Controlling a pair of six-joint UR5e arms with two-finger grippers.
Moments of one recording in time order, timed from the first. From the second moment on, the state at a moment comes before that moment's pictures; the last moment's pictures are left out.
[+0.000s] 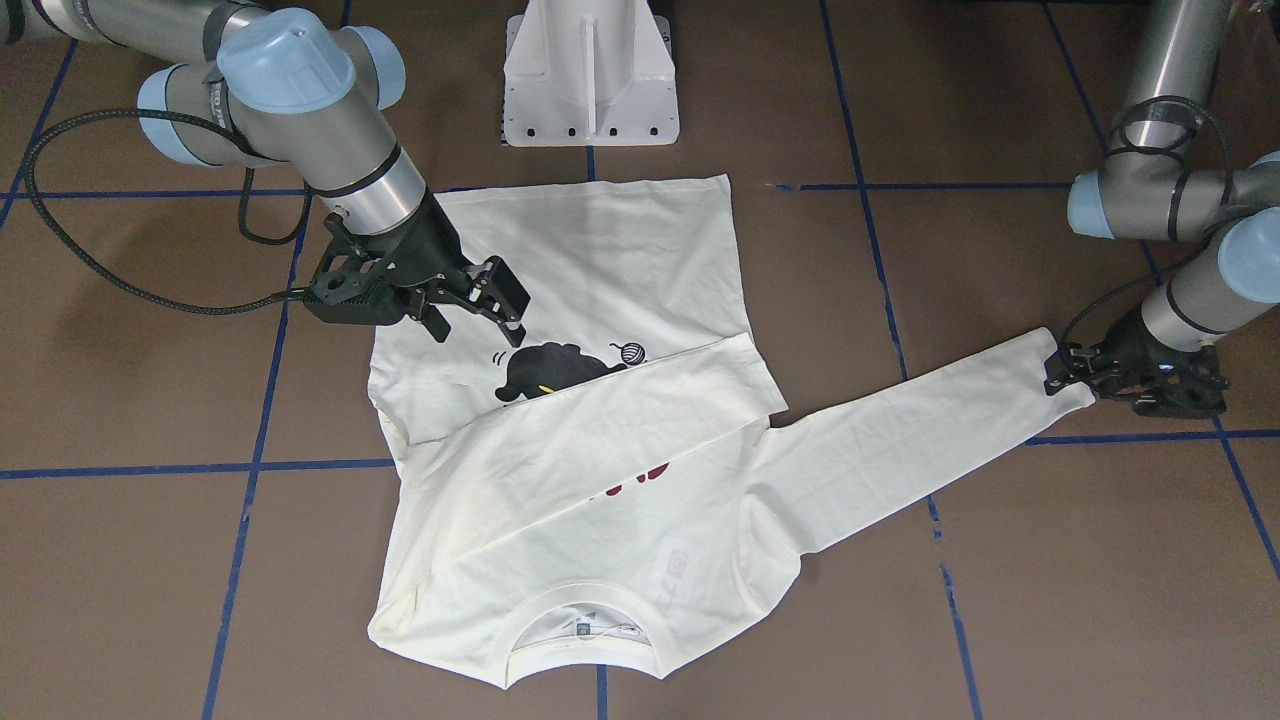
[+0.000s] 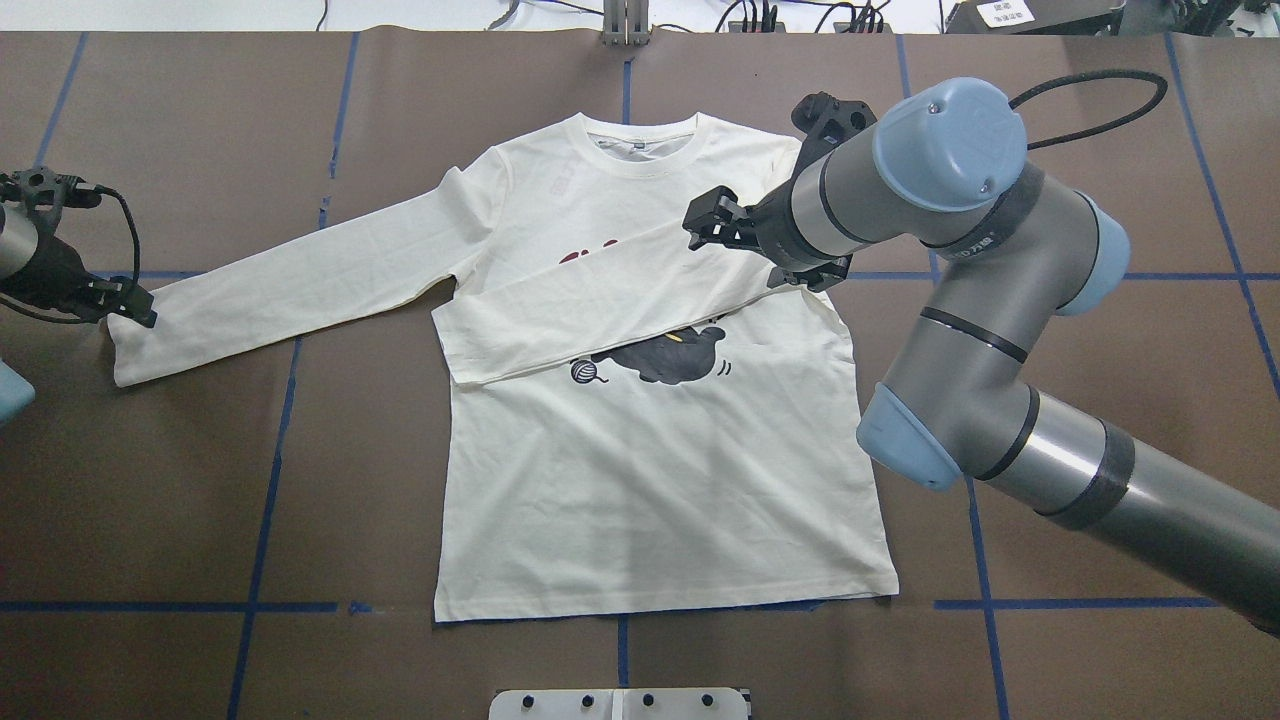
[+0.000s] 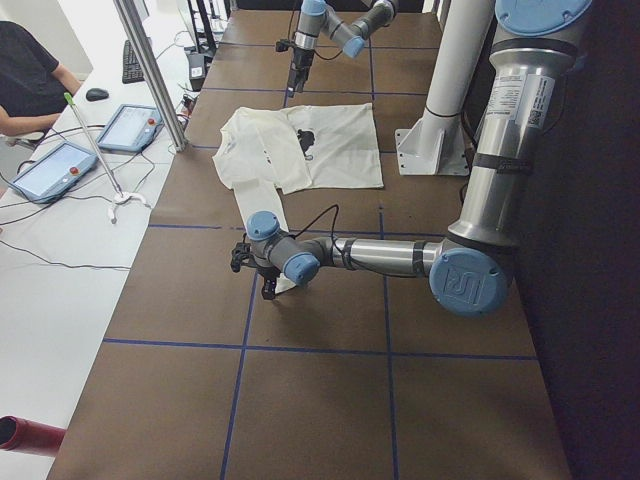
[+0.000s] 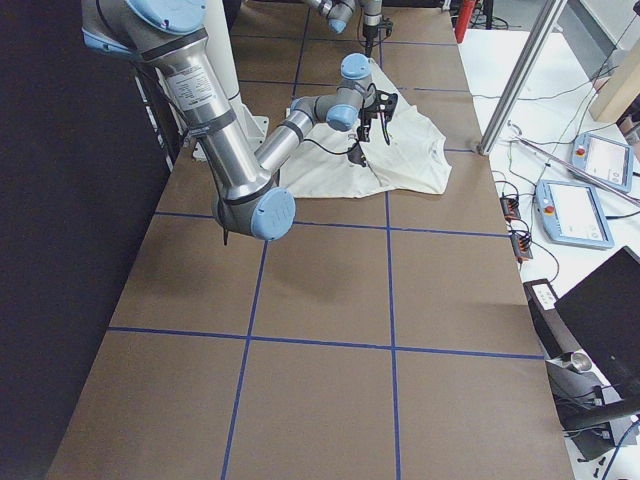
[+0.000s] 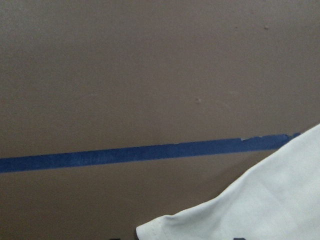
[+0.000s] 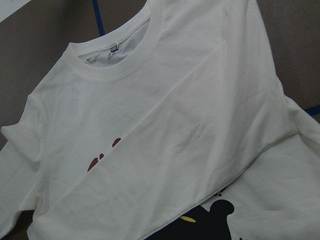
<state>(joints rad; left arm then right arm) -1.04 -1.74 -1.34 -2.15 -2.21 -0.62 0.70 -1.01 1.74 -1.23 1.93 1.54</state>
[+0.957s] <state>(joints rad) -1.04 -1.73 -1.58 -2.12 -2.25 -0.71 0.68 -1.02 1.75 -1.22 1.90 1.54</state>
